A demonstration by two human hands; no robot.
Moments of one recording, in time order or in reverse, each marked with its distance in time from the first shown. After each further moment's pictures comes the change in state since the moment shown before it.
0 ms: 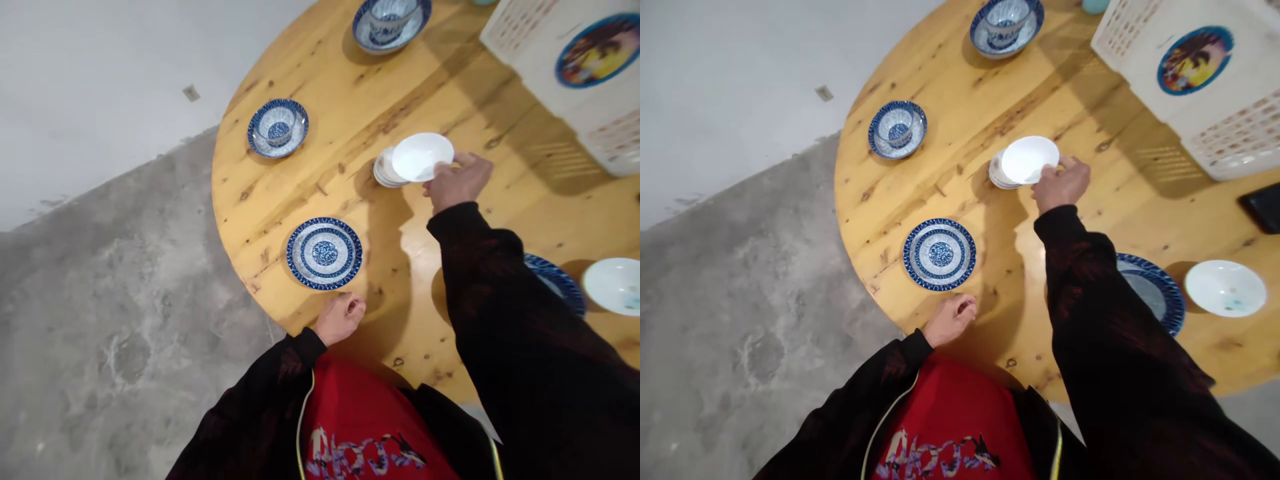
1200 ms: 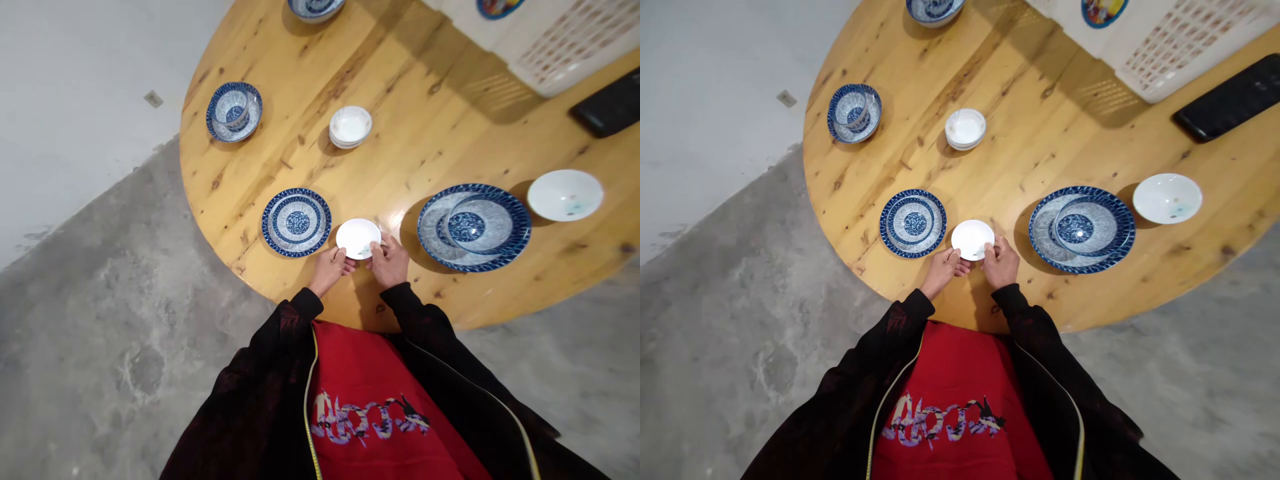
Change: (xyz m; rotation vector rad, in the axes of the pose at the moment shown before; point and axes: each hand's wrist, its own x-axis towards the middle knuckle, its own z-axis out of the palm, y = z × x) left_hand 0.043 -0.007 0.039 -0.458 0.021 -0.170; right_hand -0.256 0.043 -0.041 -0.028 -0.038 0.316
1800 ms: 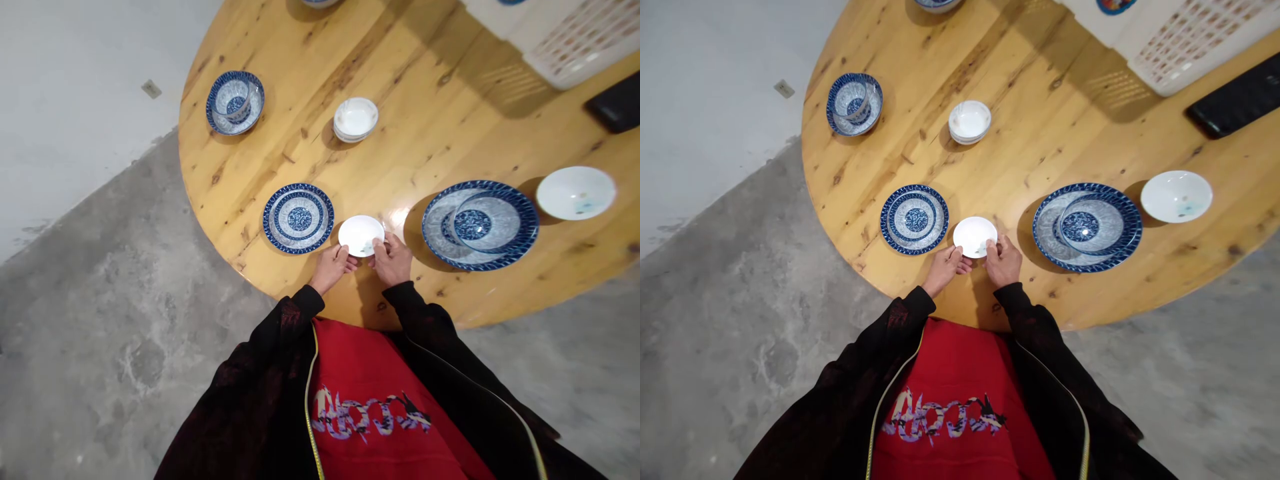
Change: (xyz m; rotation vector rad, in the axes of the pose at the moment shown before) left_hand 0.000 -0.004 0.000 0.015 -0.021 0.030; right_hand -0.002 -0.002 -0.003 -0.002 -0.022 -0.007
